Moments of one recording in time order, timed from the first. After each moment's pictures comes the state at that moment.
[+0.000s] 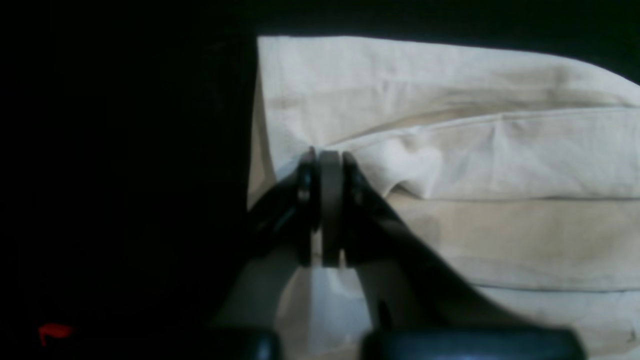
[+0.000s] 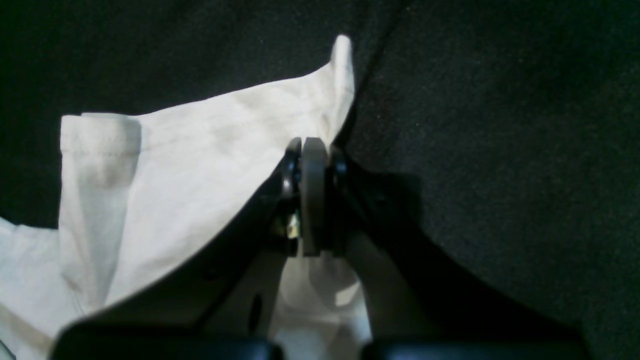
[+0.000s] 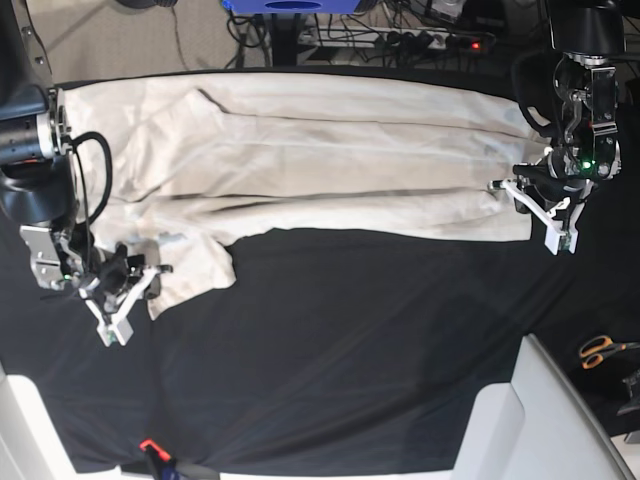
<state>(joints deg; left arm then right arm) 7.8 -24.9 -9.8 76.4 -22.4 -9.3 39.8 31.4 15.0 -10.2 19.7 15.0 30.7 -15.2</state>
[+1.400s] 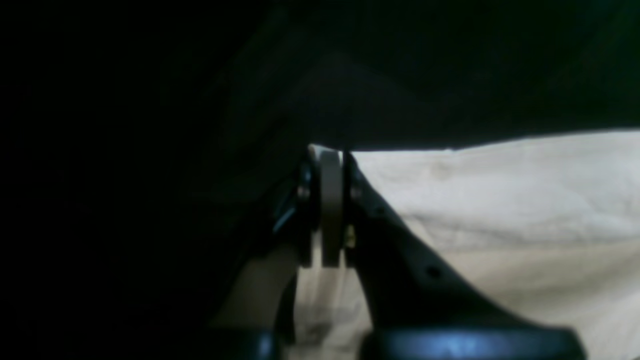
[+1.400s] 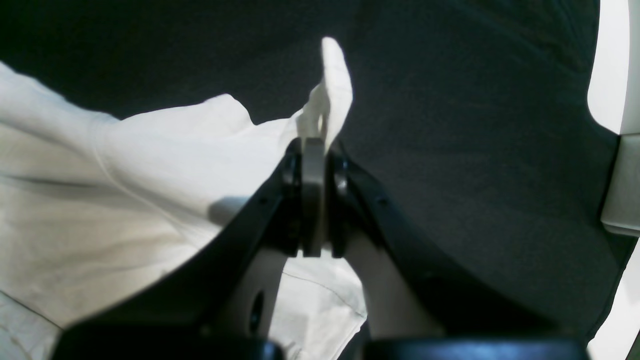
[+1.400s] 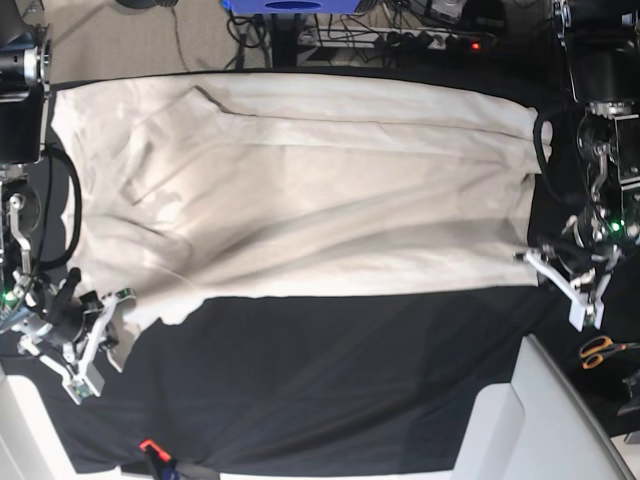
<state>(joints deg) -3.2 -27.7 -9.9 80.6 -22.4 -9.5 43.9 16.4 20.1 0.5 79.9 14.0 28.3 -50.9</state>
